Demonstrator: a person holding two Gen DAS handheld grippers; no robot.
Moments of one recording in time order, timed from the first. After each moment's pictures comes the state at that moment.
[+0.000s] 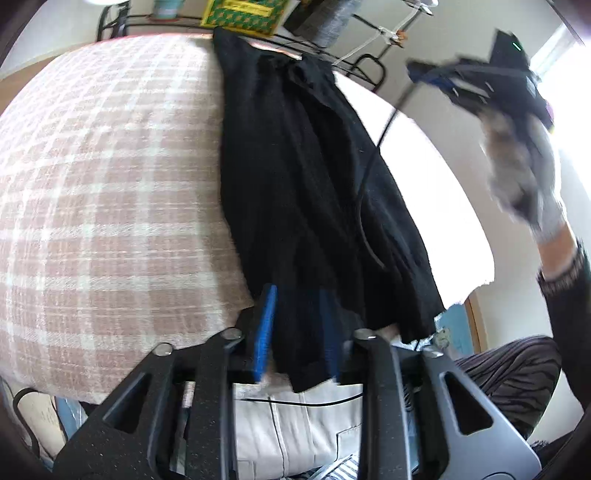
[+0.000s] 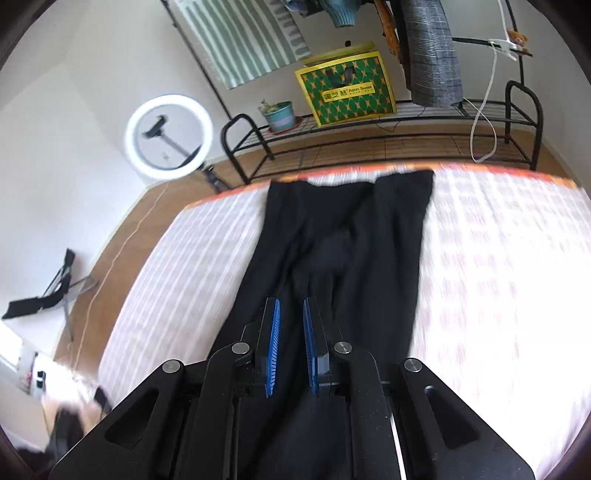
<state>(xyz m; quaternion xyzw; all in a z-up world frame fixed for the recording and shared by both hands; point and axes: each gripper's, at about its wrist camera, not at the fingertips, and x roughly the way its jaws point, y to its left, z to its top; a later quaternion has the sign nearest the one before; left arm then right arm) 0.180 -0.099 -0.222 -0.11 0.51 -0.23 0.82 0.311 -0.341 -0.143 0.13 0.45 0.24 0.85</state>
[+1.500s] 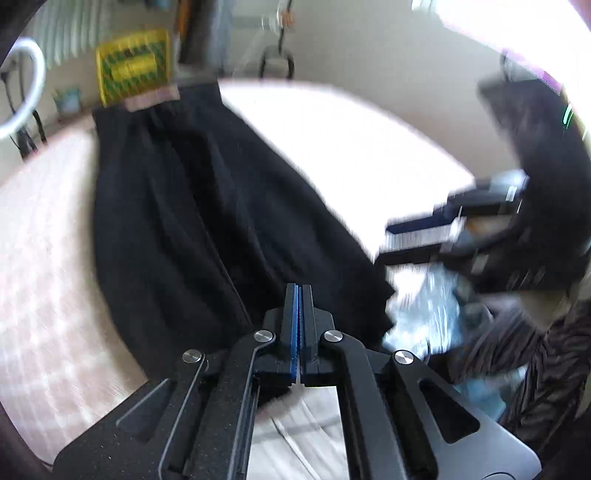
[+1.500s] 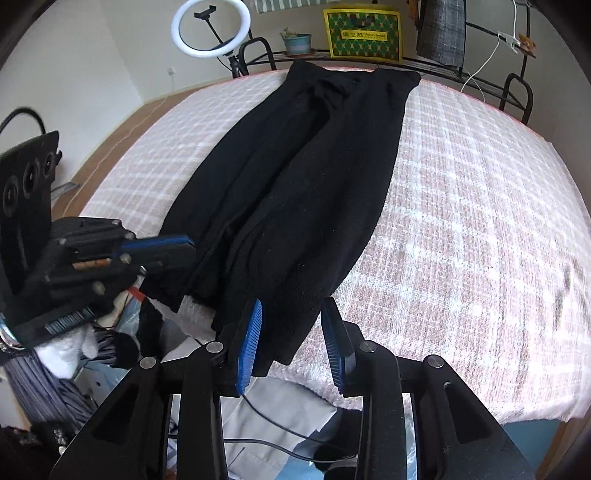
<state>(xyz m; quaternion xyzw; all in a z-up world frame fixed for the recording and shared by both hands) 0.149 -0.214 -0.231 0.06 0.46 -0.32 0.82 0.113 -0.342 -0.208 0.00 0.52 0.23 0.82</state>
